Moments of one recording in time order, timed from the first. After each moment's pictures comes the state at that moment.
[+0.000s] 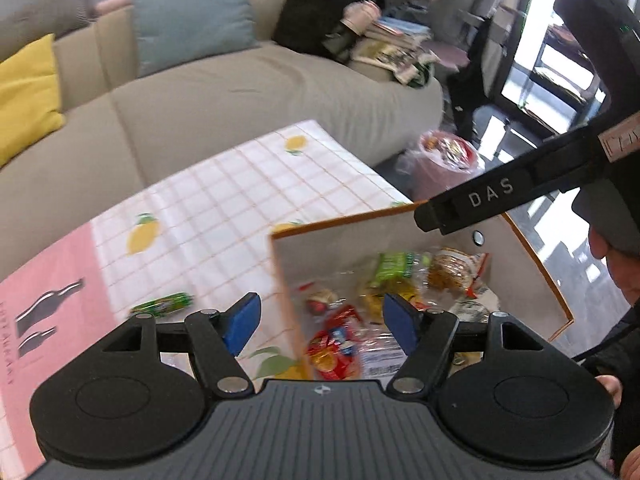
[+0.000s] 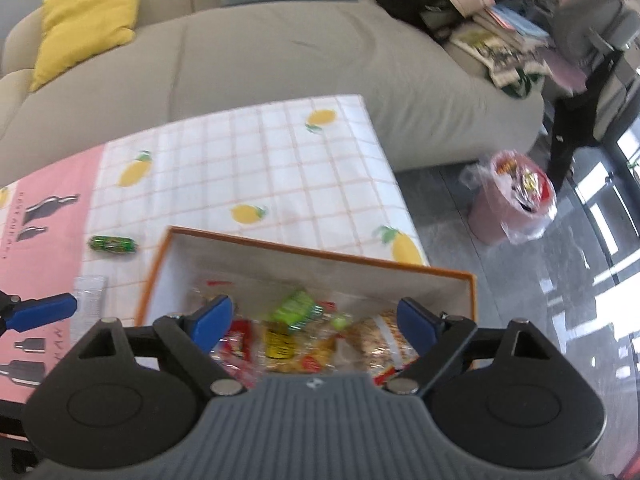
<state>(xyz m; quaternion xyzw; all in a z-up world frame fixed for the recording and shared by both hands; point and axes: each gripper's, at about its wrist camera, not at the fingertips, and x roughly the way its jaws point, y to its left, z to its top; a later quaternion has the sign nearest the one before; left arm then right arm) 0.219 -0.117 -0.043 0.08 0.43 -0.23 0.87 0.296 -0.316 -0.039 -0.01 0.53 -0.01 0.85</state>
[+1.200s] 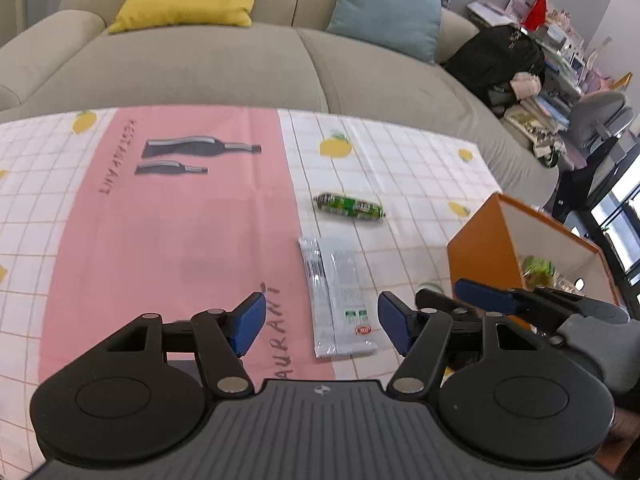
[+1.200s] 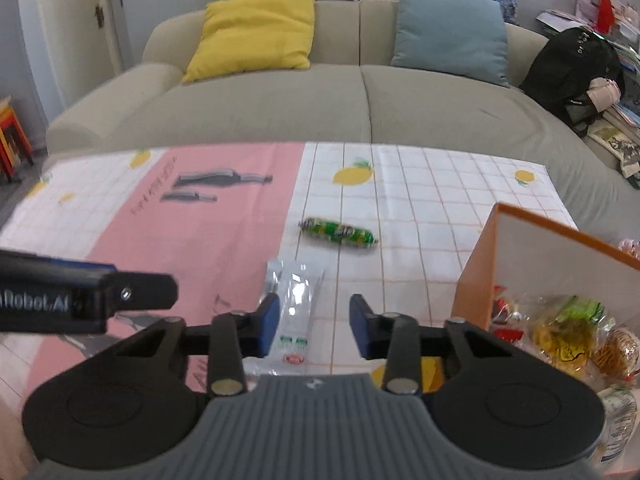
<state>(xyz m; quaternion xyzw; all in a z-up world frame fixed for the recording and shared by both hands) 0.178 0.090 -0.115 -0.10 0.45 -0.08 0.88 0.208 -0.095 -0.141 -0.05 0.41 0.14 0.90</state>
